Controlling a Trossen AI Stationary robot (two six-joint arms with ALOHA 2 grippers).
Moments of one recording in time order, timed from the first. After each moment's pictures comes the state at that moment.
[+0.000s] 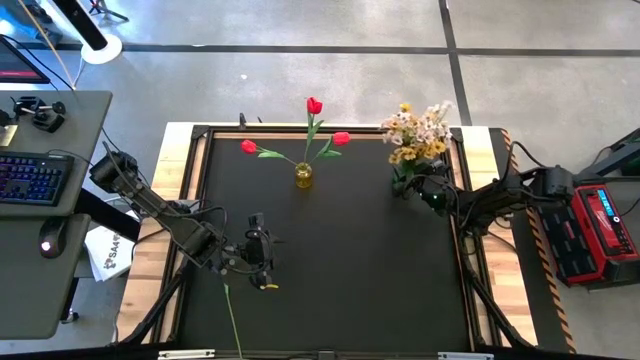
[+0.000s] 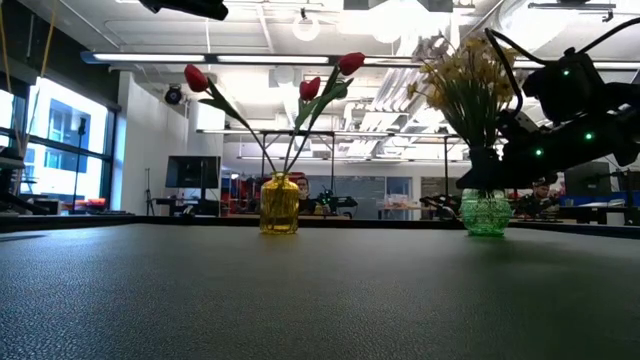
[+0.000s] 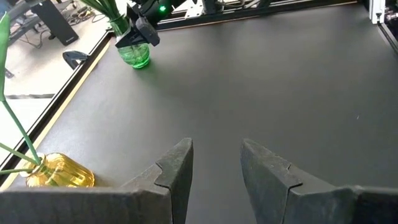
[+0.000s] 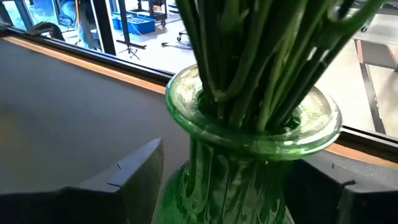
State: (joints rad) left arm -0.63 1.37 0.97 -0.34 -0.80 -0.31; right arm -0.32 1.32 0.01 0.94 0.69 0.19
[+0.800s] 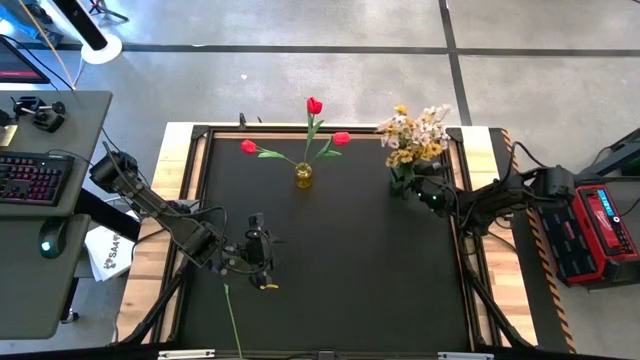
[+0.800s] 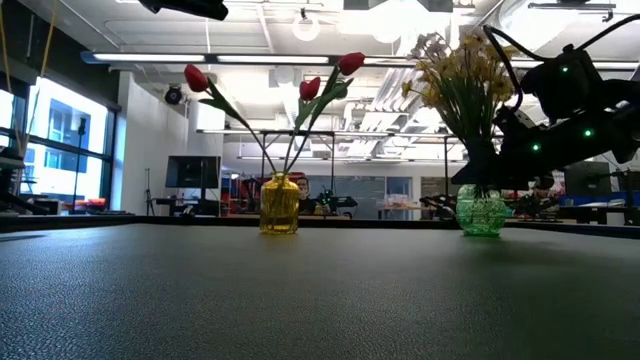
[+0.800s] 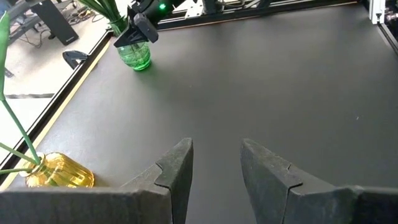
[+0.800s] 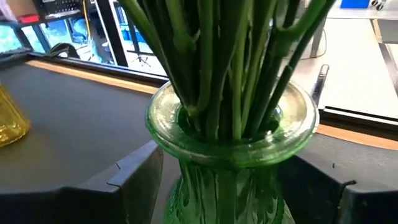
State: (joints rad) left arm -0.63 1.37 0.97 -0.34 -0.80 -0.31; right arm -0.29 1.31 0.02 0.92 0.68 0.32
